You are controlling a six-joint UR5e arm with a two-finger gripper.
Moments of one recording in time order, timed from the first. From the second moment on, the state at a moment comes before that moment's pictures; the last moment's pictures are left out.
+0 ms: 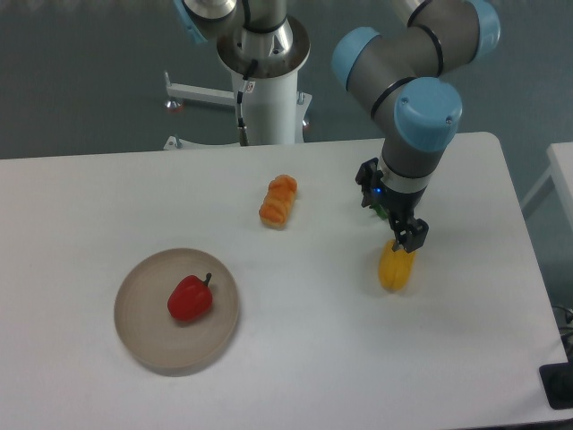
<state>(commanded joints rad) 2.36 -1.99 -1.32 -1.40 1.56 1.60</state>
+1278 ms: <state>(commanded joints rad) 1.99 -2.06 -1.33 -1.32 1.52 0.89</state>
